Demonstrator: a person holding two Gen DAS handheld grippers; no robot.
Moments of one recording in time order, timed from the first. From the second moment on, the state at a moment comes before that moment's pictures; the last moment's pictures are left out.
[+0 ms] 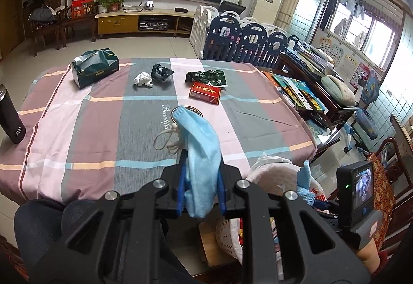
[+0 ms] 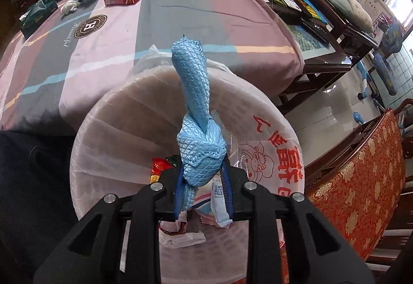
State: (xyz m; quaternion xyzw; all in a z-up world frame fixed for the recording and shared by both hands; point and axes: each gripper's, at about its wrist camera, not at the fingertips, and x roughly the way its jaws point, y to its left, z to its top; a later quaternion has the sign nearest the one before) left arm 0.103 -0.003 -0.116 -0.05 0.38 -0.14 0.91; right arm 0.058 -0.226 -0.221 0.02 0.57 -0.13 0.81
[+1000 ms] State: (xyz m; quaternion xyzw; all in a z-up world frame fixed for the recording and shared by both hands) left arm 0.121 -0.099 -0.189 -0.01 0.49 -0.37 0.79; right arm 0.030 -0.307 -0.142 0.19 0.41 -0.23 0.86
